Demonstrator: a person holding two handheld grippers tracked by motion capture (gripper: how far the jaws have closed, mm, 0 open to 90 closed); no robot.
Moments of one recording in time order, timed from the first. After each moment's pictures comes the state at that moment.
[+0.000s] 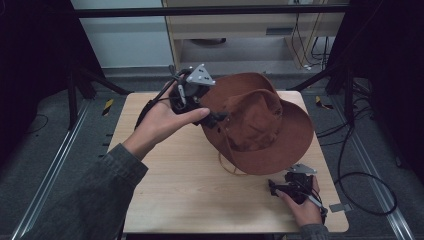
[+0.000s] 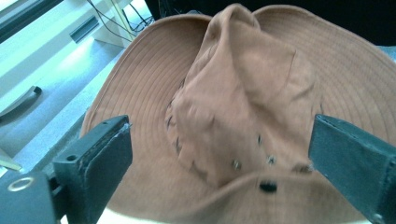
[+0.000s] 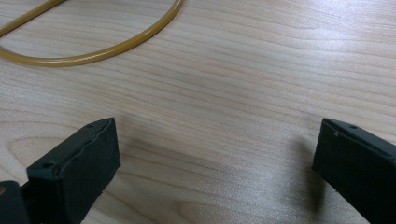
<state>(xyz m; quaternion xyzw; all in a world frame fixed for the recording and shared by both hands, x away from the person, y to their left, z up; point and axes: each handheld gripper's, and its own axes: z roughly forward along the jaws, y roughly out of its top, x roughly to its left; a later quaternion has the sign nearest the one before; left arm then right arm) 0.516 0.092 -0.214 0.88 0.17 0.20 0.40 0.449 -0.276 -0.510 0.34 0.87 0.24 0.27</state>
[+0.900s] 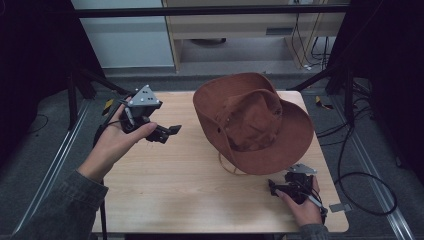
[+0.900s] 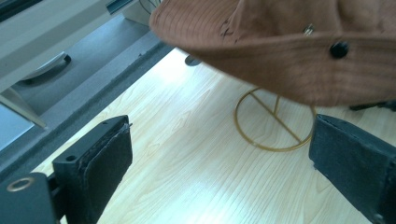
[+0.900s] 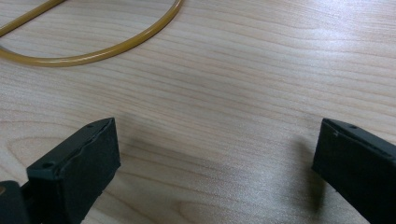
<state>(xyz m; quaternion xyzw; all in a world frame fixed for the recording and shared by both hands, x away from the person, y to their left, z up) 0.503 0.200 -0.261 0.86 0.24 0.22 0.40 0.450 -0.277 -0.510 0.34 0.87 0.24 0.28</state>
